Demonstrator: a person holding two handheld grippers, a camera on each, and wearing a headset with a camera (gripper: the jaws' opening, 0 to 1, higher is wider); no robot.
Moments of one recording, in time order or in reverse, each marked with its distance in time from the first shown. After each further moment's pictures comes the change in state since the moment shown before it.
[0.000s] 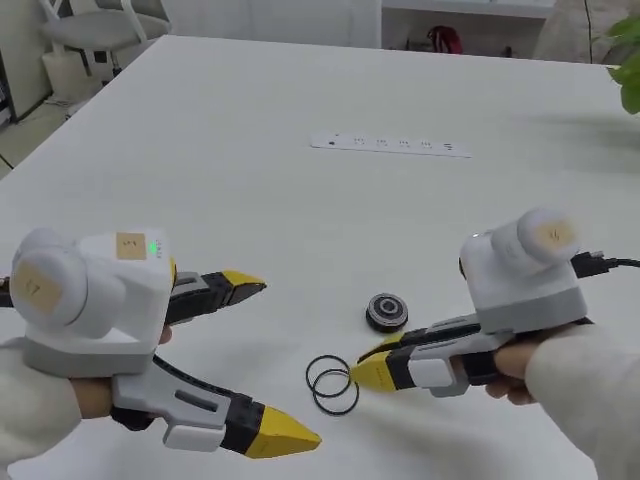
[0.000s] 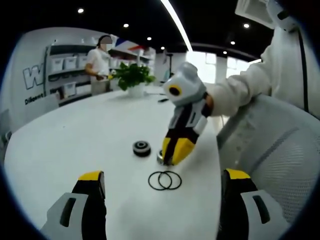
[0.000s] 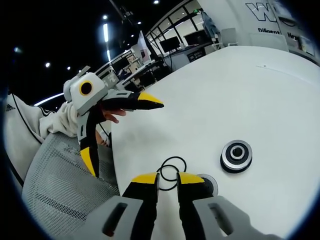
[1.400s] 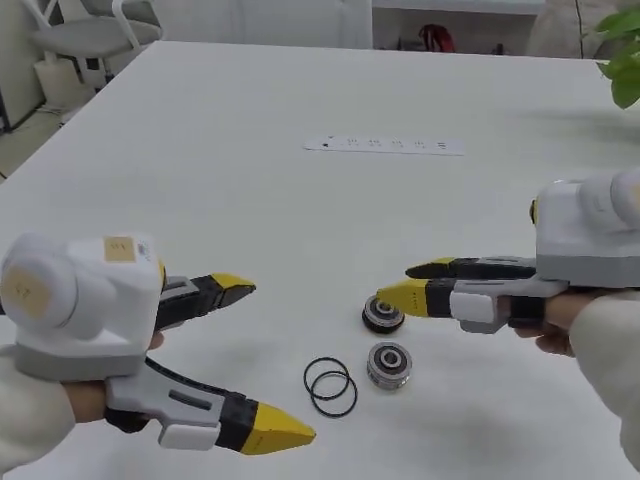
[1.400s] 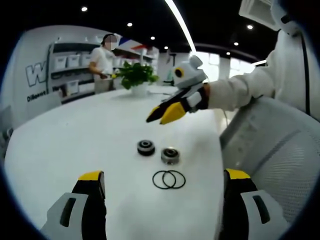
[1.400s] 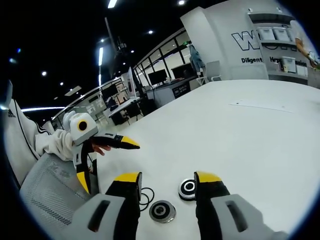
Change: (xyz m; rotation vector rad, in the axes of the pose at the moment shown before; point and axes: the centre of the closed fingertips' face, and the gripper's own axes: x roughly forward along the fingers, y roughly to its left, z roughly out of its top) left arm -0.003 0.008 0.001 -0.018 0.003 0.023; right arm -0.052 -0.037 0.059 -0.037 -0.300 -0.154
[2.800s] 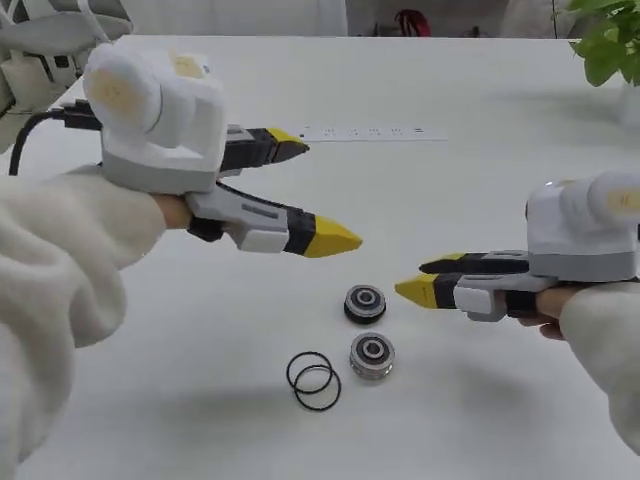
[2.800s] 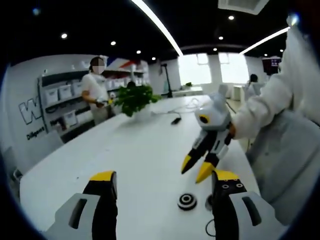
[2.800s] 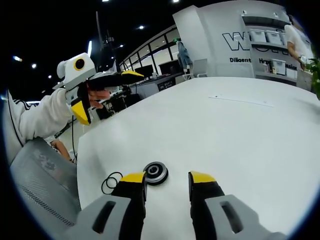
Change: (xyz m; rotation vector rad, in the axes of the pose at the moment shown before) left arm 0.062 0.058 0.111 0.219 -0.099 0.013; right arm -0.012 -0.055 -0.029 -0.029 0.050 -0.131
